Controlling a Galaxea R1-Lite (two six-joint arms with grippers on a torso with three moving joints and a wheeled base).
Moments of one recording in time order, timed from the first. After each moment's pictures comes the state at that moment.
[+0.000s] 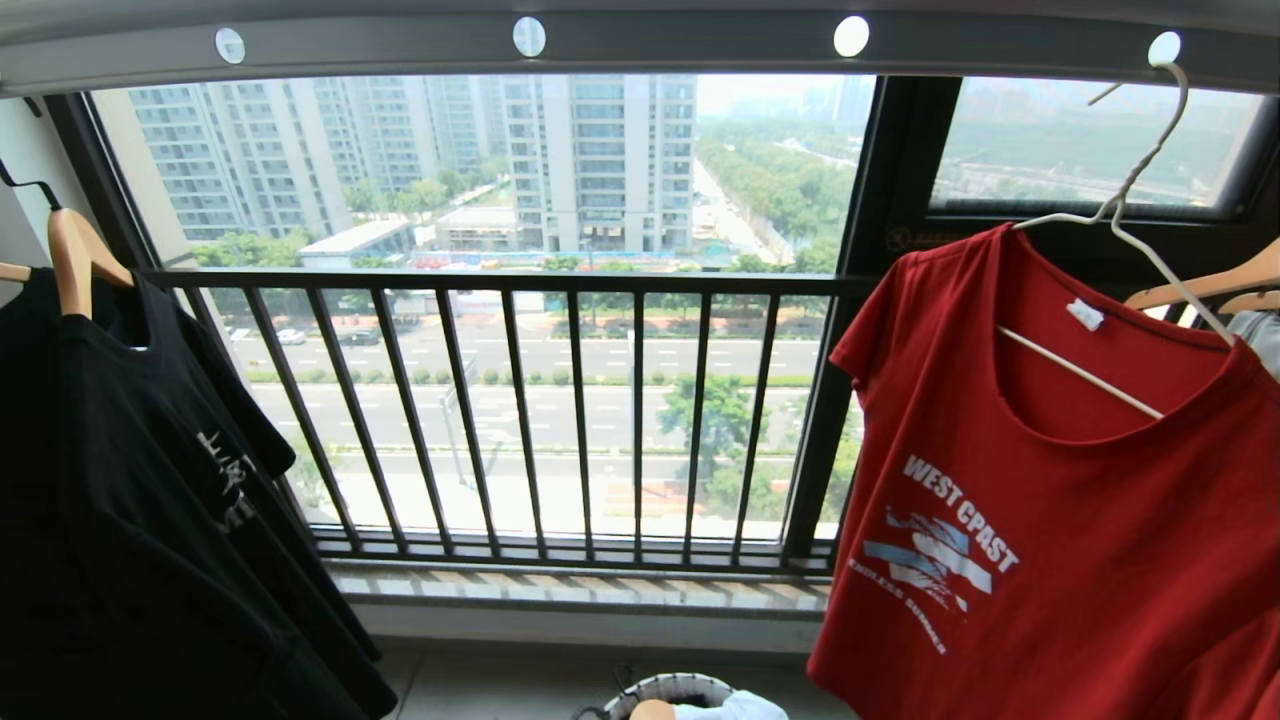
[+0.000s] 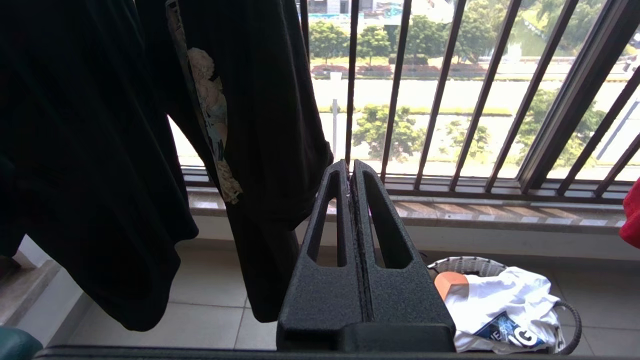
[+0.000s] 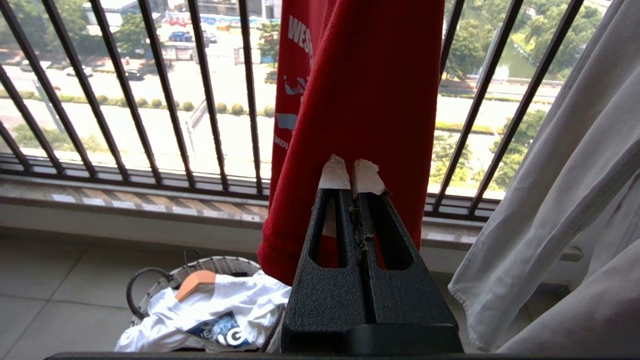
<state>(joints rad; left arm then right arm) 0.01 0.00 0.00 0.01 0.00 -0.01 0.01 0.00 0.00 0.01 0.03 -0.03</state>
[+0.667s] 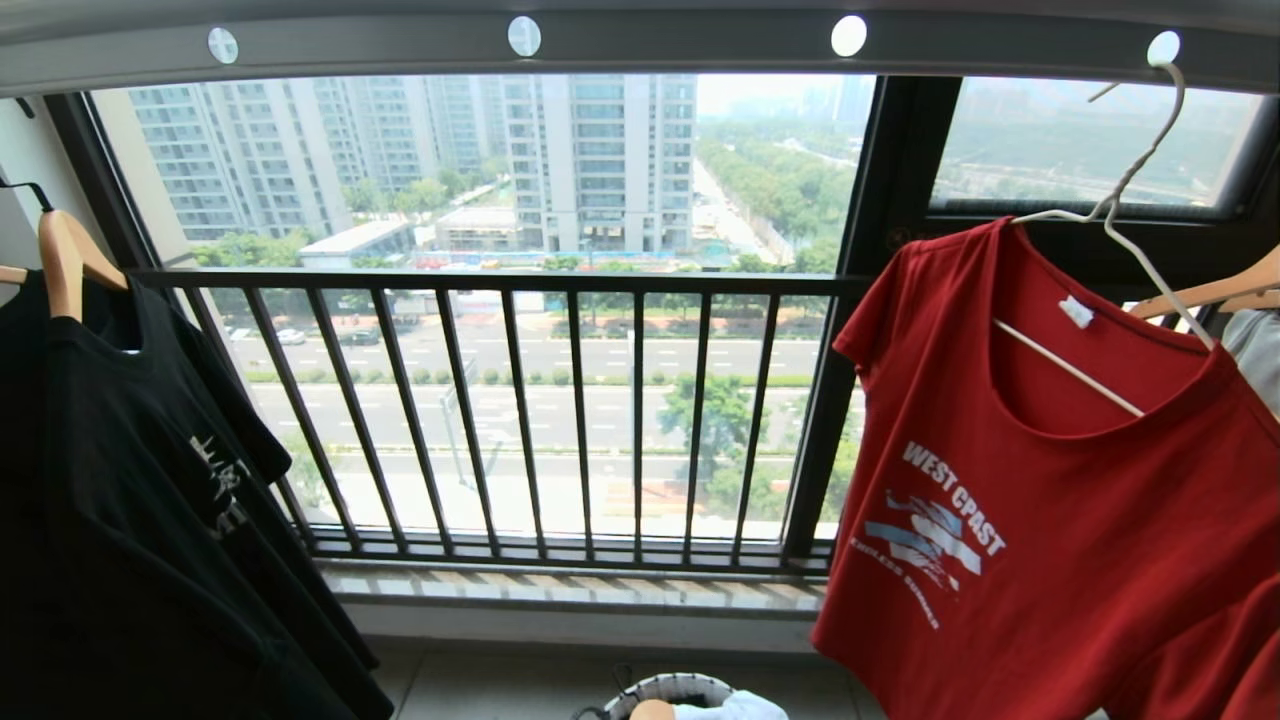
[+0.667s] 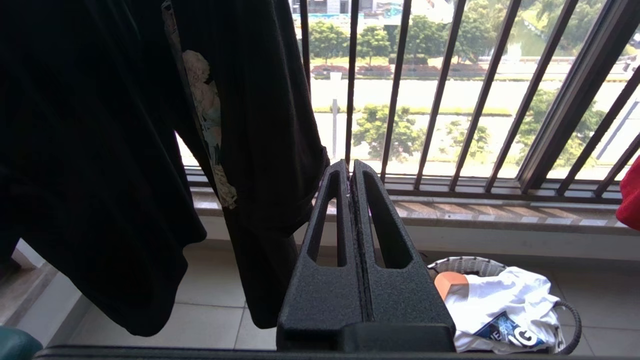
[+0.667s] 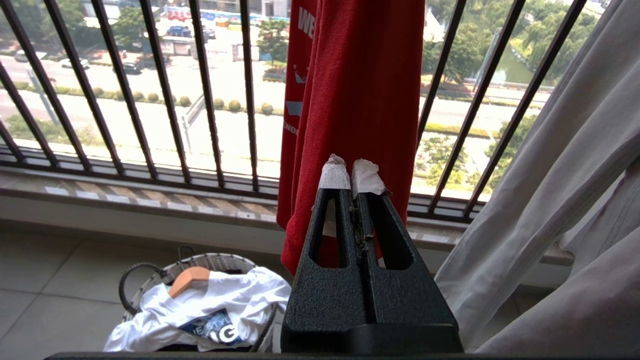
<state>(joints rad) 0.01 0.00 0.00 0.01 0.00 -0.01 0.01 0.00 0.00 0.01 0.03 -0.06</state>
